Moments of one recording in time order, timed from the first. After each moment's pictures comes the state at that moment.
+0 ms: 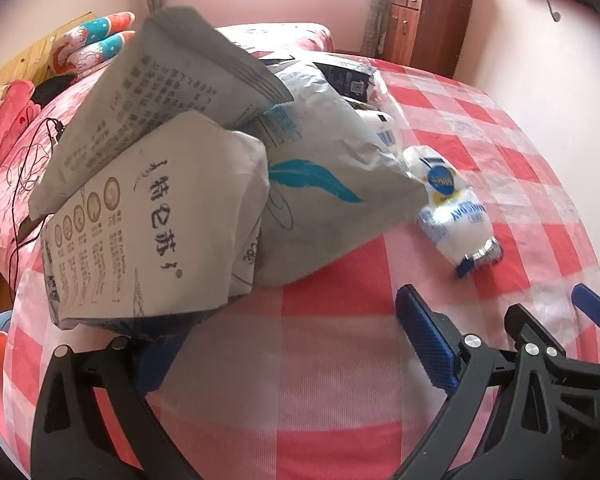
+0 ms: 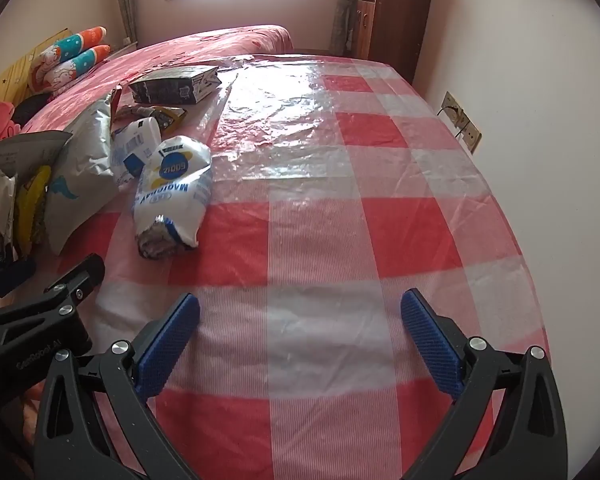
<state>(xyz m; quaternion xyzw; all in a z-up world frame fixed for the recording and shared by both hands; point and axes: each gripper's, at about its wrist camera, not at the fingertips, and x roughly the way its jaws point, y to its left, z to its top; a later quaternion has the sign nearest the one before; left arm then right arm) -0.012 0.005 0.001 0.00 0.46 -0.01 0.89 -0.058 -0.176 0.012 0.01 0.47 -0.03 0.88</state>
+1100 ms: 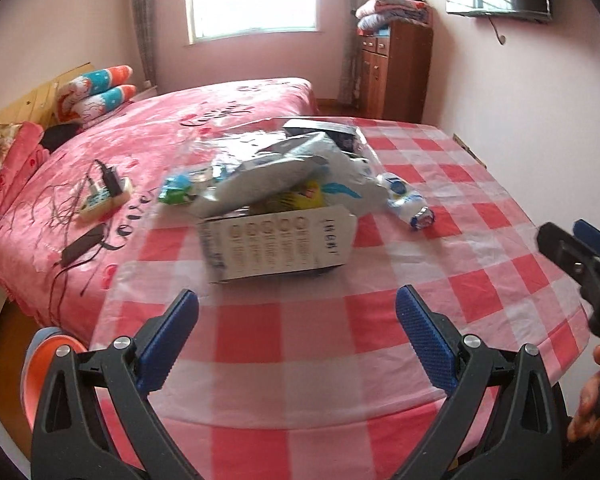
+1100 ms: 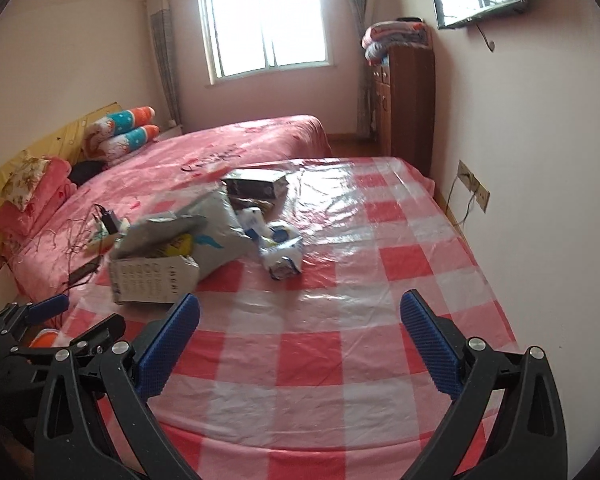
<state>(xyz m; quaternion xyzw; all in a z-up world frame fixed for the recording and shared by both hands) -0.157 0.074 0.086 0.02 0.36 -0.04 0.93 -0.196 -0.148 0.116 0.05 0.30 0.03 0.95</state>
